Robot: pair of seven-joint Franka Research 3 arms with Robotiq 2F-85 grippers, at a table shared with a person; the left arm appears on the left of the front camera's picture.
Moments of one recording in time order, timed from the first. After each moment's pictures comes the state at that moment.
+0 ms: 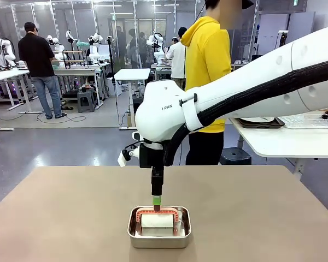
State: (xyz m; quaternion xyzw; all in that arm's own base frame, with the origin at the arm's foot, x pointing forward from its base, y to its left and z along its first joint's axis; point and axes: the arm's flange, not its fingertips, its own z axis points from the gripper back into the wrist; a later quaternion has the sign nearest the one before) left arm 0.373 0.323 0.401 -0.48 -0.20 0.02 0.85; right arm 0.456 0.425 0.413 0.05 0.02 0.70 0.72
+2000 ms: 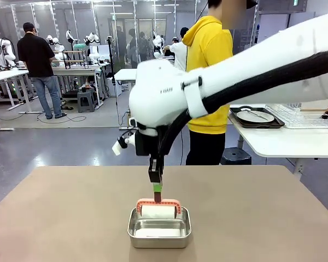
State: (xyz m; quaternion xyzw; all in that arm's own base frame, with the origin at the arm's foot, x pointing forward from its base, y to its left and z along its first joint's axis) left arm 0.373 0.323 0.401 -0.48 -0.20 0.02 0.85; right arm 0.428 0.430 0.474 0.01 0.03 0.66 0.75
